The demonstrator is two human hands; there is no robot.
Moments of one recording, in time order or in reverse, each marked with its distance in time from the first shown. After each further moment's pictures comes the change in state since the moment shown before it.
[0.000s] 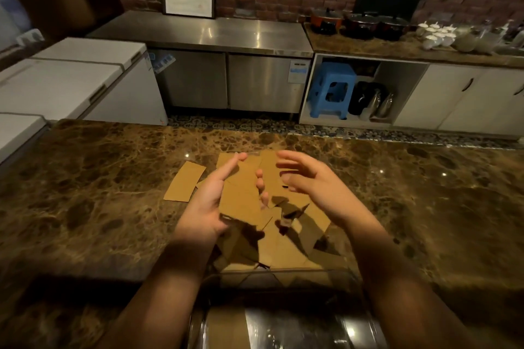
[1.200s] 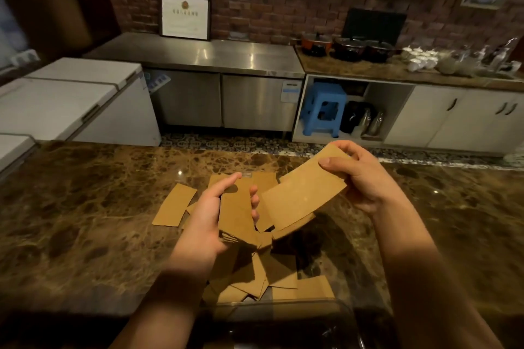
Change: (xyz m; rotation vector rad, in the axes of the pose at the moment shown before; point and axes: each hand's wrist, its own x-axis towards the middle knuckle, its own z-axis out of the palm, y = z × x) left_hand 0.016 -0.001 0.004 0.073 0.061 0.076; right_hand 0.008 -0.029 -0.084 0.452 0.206 0.099
